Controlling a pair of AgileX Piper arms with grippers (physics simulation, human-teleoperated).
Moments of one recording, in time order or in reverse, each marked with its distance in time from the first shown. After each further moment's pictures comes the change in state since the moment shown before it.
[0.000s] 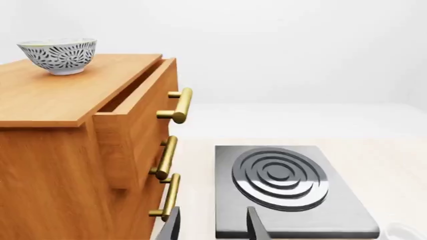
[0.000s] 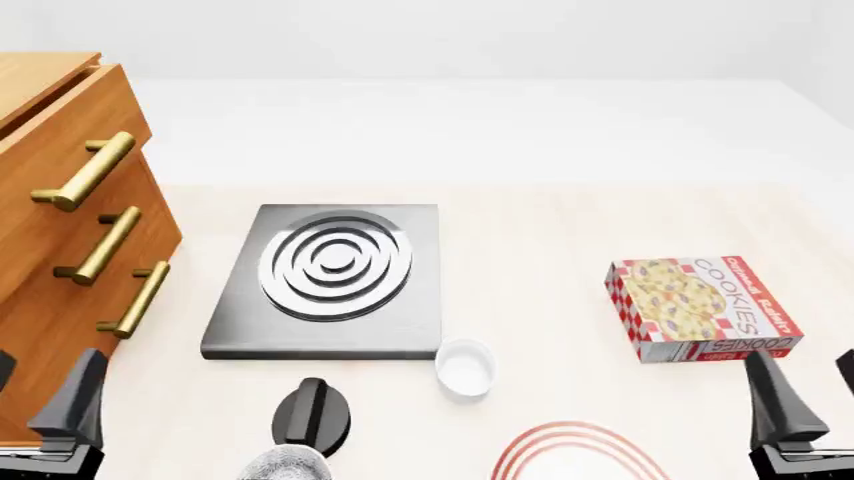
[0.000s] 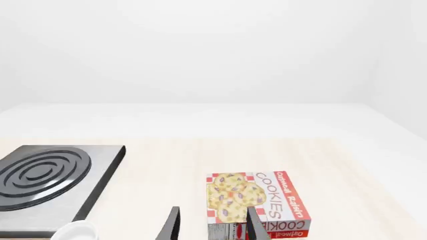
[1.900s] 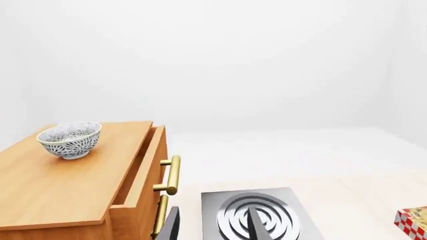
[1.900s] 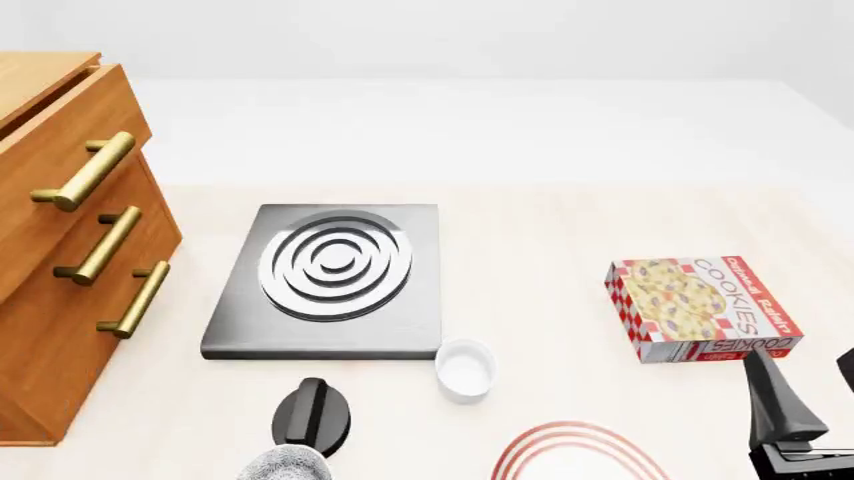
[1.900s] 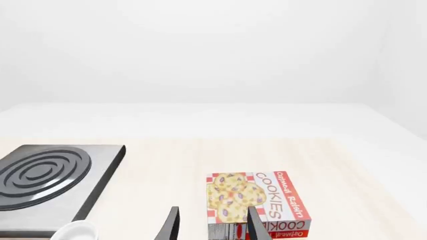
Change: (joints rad) left arm -0.086 0.092 -0.485 0.291 0.014; right arm 0.001 0.003 -0.001 0.000 -0.001
